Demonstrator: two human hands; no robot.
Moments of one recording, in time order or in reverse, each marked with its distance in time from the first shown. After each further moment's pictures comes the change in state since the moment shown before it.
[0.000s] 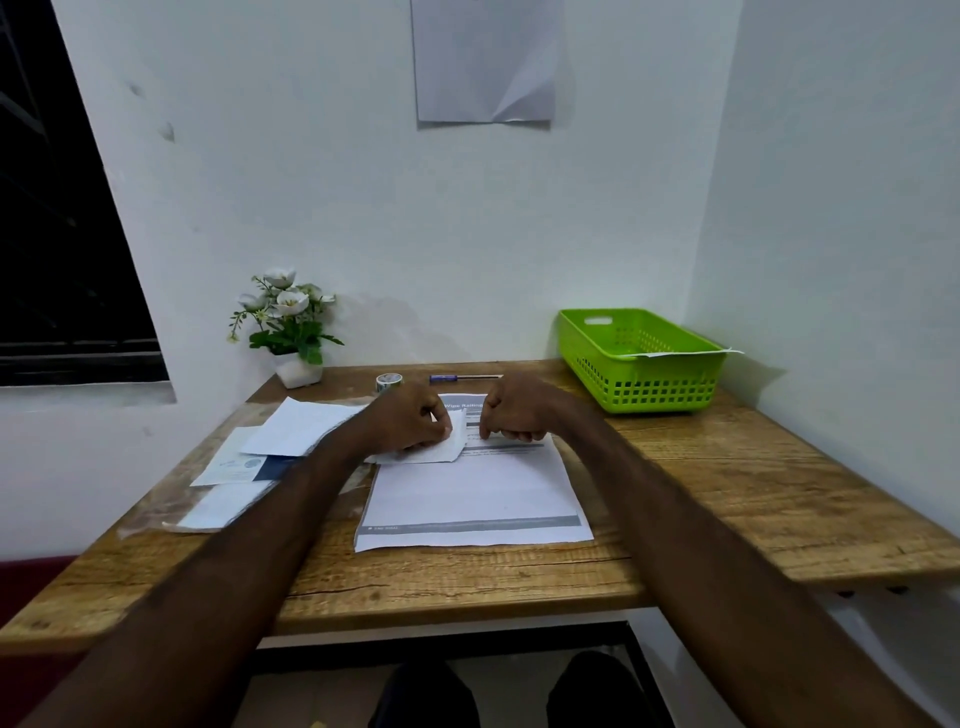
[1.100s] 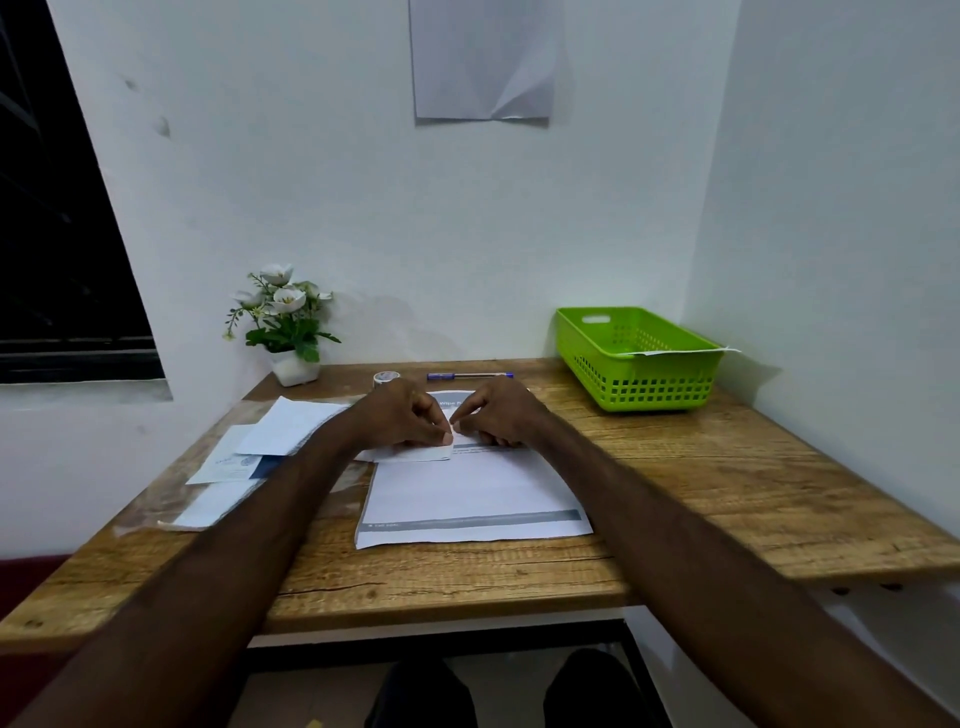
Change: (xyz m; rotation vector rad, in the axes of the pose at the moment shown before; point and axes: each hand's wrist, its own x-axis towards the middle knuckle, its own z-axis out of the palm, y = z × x) left_hand 0.000 -0.008 -0.006 -0.097 -0.075 0.032; right_hand 0.011 0.004 0.031 0.236 0.163 -0.048
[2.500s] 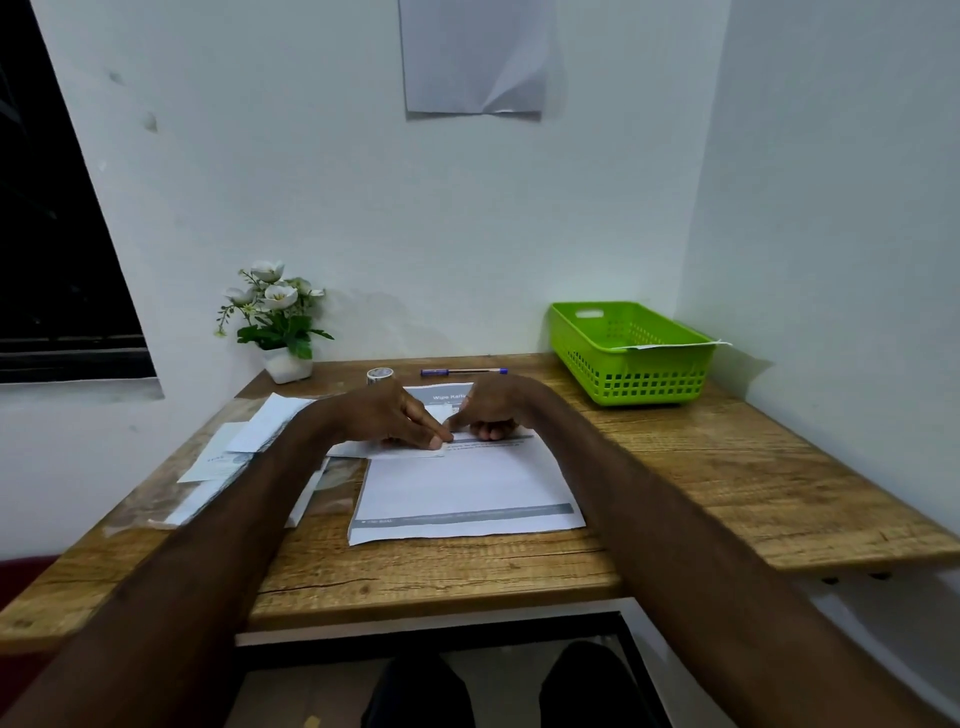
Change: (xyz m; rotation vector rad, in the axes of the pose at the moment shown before) left_hand -0.003 -0.001 -0.015 0.047 -0.218 0.039; right_hand 0.022 -0.011 -0.010 -0.098 -0.265 0.260
